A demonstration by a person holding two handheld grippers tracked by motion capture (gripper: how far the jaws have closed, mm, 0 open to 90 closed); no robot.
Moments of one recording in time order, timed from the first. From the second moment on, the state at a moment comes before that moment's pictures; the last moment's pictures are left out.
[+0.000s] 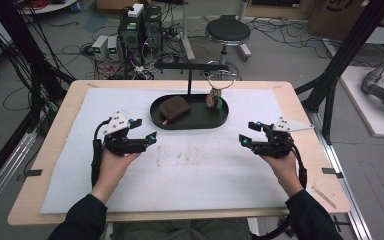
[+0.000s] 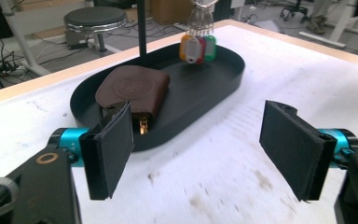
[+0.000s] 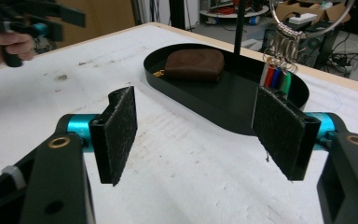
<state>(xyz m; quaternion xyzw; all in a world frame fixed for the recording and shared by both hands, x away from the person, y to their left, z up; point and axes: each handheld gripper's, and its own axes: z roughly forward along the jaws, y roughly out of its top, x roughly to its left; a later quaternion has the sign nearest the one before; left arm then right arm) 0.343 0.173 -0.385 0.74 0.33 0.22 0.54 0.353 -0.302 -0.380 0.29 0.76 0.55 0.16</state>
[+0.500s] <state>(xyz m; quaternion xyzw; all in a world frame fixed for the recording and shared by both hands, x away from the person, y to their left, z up) 0.327 0.220 -0.398 0.72 0.35 0.24 0.54 0.354 -0.315 -0.382 0.32 0.74 0.56 0.18</state>
